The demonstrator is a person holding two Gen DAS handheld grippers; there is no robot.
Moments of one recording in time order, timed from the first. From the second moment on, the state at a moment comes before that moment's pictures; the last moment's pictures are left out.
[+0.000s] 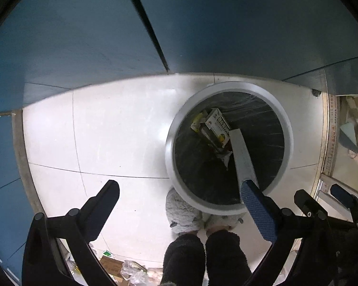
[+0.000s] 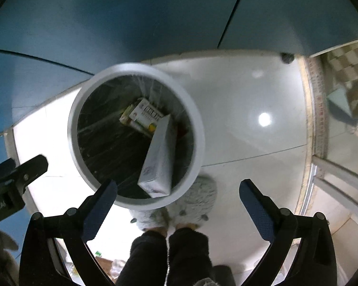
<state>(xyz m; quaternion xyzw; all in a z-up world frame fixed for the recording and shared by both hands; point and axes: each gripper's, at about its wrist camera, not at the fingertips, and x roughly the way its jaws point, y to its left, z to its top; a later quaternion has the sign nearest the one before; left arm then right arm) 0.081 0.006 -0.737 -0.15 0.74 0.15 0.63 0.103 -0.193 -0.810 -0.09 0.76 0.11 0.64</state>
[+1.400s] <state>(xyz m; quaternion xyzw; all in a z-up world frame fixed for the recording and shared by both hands) -0.004 0.007 -0.248 -0.11 0.54 0.19 0.81 0.008 -0.209 -0.244 -0.02 0.60 0.14 0.79</state>
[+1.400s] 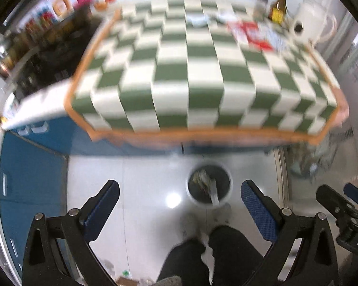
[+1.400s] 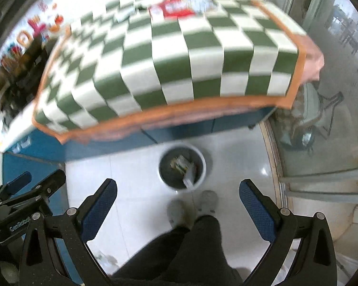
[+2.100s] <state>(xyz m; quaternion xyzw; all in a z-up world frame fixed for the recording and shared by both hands) 0.311 0.162 -0.209 -0.20 0.51 0.31 0.77 0.387 -0.106 -0.191 0.01 0.57 0.20 0.80</state>
